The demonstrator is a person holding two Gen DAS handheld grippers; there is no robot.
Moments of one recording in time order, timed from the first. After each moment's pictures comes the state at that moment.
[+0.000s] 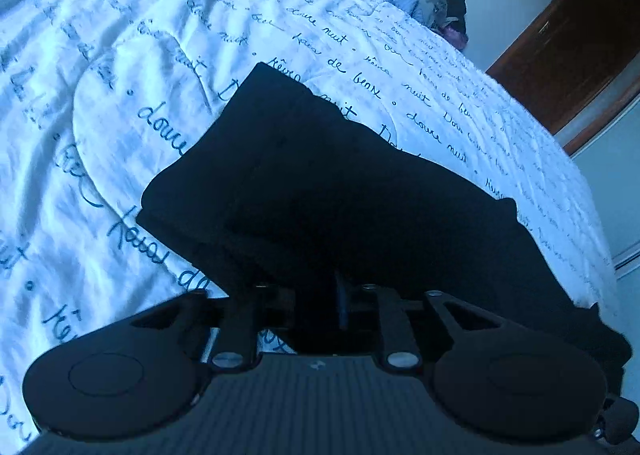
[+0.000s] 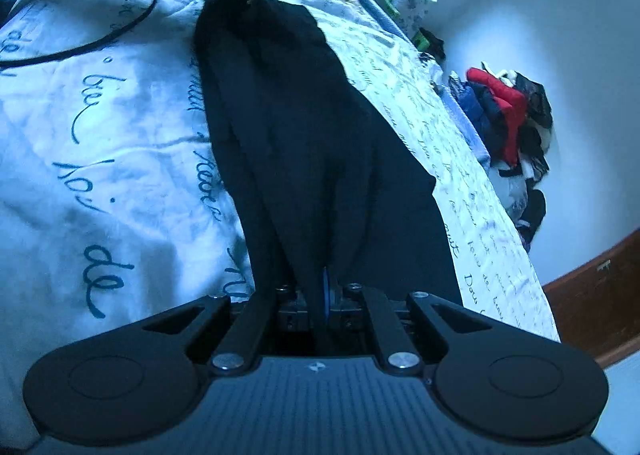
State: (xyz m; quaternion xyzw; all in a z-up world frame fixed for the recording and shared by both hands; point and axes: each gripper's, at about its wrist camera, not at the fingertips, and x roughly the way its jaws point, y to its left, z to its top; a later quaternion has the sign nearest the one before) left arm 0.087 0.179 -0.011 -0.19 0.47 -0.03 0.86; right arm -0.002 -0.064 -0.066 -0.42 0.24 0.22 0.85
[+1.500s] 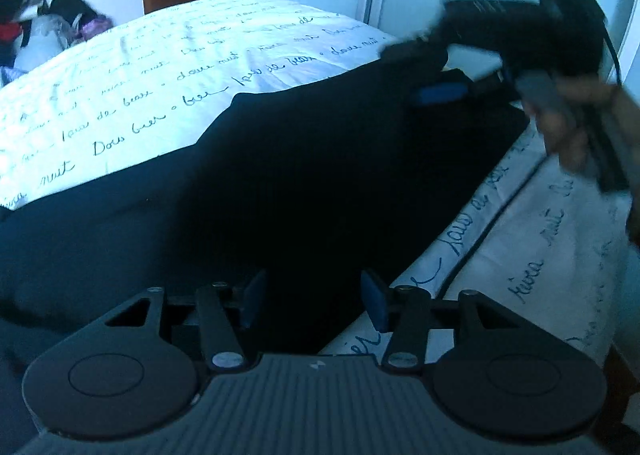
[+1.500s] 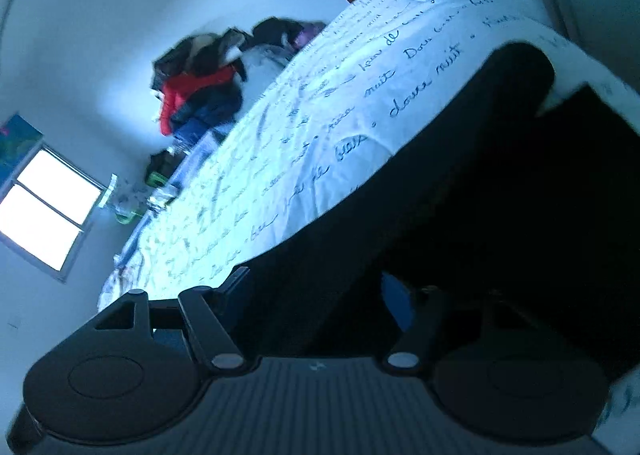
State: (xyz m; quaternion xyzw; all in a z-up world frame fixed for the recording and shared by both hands) left arm 0.019 -0.153 -0.037 0.18 0.38 -0.44 0.80; right arm -0.034 -0.434 -0.038 0.42 0.30 0.01 0.85
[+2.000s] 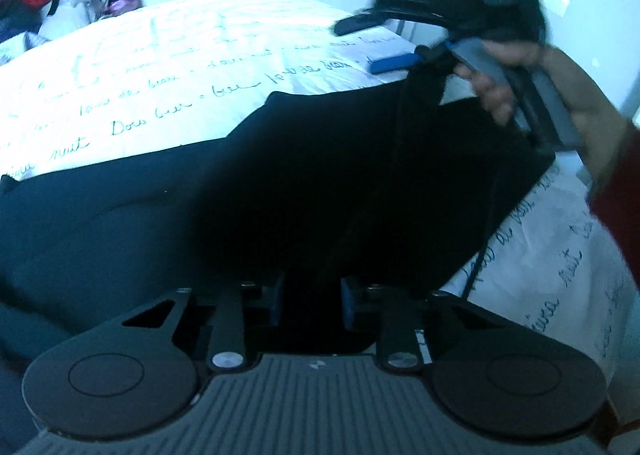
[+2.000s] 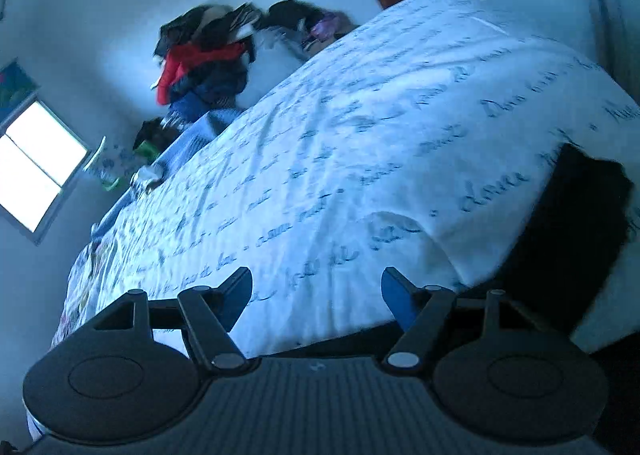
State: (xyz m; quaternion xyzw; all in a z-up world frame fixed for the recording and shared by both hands) left arm 0.042 -0.148 -0.036 0.12 0.41 -0.41 0.81; right arm 0.066 -0.438 -0.021 0.36 0.32 0.01 0.88
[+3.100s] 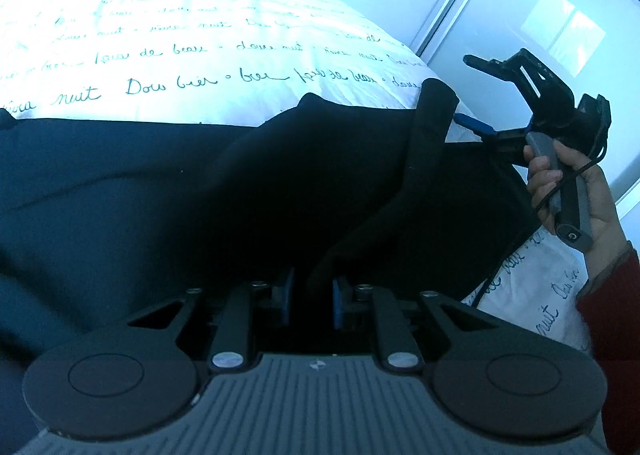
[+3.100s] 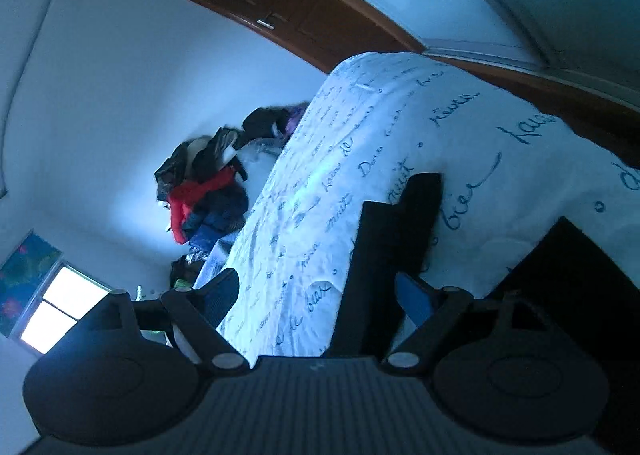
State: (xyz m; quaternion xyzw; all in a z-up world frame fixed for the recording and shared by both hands) left arm 0.063 -0.132 -0.049 0.01 0.45 -0.40 0.80; right arm -0.012 -0.510 -0.061 0.53 0.17 -0.05 0.83
